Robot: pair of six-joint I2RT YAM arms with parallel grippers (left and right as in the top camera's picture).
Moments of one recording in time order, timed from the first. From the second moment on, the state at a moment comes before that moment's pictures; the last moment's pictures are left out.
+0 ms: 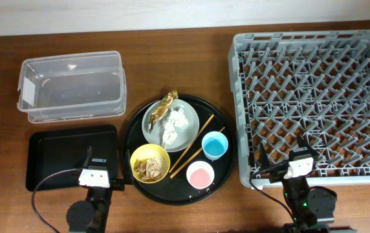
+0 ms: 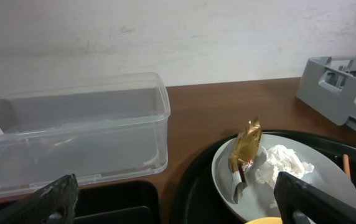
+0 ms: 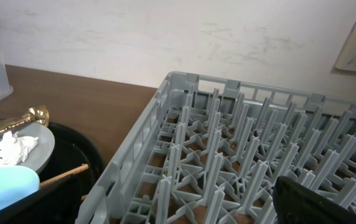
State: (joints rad) left arm -0.08 0.01 0.02 -0.08 0.03 0.02; right arm 0.01 0.01 0.01 -0.06 -0.13 -0.11
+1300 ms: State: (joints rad) left arm -0.11 1.27 1.09 -0.65 0.22 0.08; right arm 0.01 0.71 0.86 -1.00 -0.22 0.11
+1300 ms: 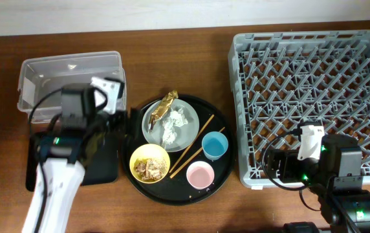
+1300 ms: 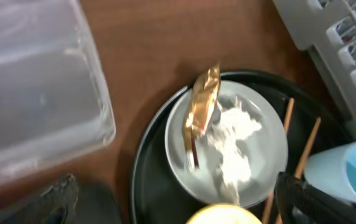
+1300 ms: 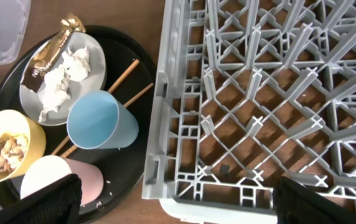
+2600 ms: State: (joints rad) left arm 0.05 1.62 1.22 -0.28 -0.02 -0.19; right arm 0.01 0.71 0.87 -1.01 -0.22 0.11
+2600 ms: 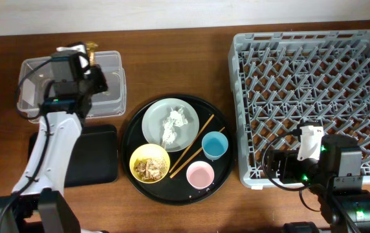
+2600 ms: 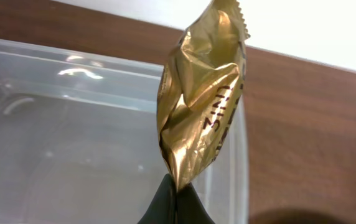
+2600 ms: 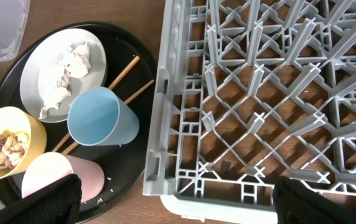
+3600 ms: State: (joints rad) left arm -0.39 1.91 1.23 -0.67 0.18 0.05; right arm 0.01 0.71 0.87 -1.02 -0.22 0.11
